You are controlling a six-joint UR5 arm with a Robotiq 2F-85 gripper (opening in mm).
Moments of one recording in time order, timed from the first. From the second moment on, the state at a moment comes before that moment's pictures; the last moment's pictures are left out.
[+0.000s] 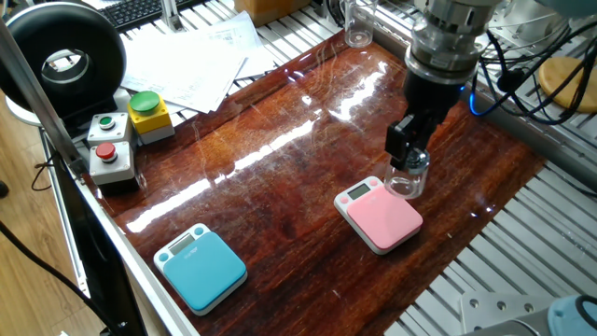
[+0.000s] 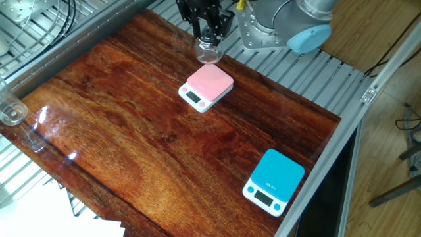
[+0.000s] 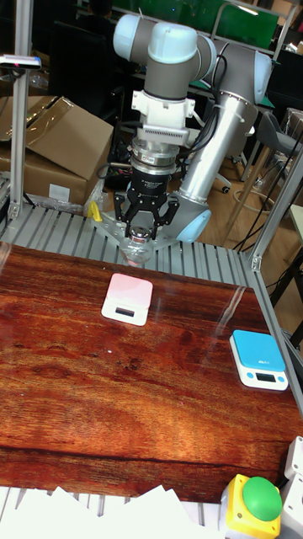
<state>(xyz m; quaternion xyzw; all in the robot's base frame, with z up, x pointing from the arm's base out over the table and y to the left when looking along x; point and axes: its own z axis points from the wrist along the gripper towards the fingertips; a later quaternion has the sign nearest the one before) 0.336 -0.013 0.178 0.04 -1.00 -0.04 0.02</state>
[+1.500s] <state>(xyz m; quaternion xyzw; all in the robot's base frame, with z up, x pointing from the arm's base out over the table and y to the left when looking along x) 0.342 -0.012 0.103 0.03 -1.00 -0.03 0.01</state>
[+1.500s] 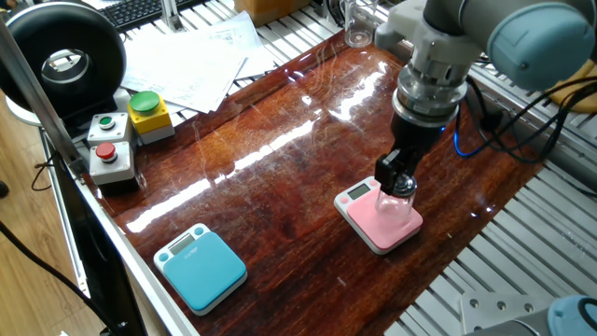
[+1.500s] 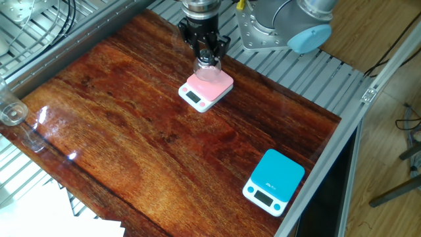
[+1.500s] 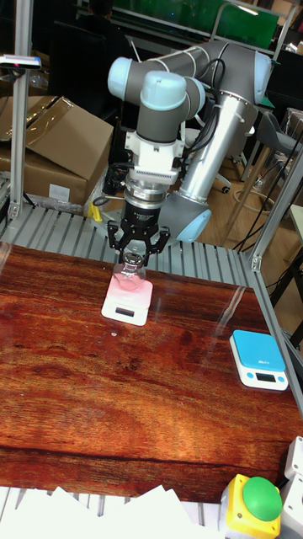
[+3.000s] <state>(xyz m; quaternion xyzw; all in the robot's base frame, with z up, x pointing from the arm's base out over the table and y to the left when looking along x) 0.350 -0.005 0.093 0.05 -1.00 -0.05 -0.02</state>
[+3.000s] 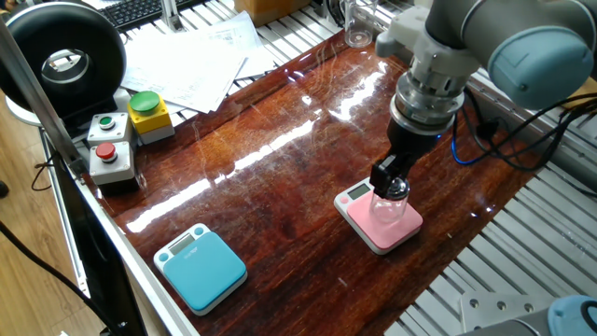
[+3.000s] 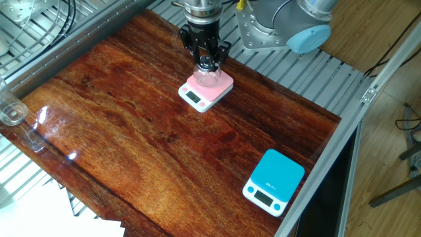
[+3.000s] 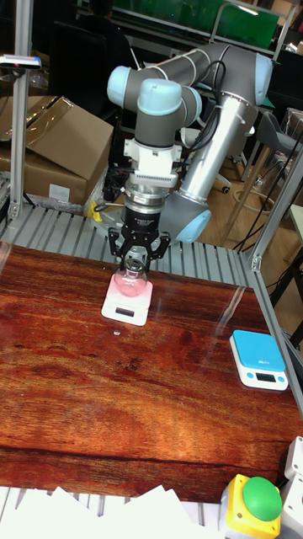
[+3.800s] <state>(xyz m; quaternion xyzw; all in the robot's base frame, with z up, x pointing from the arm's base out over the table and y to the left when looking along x) 0.346 -0.003 0.096 0.07 -0.99 -0.07 -0.02</state>
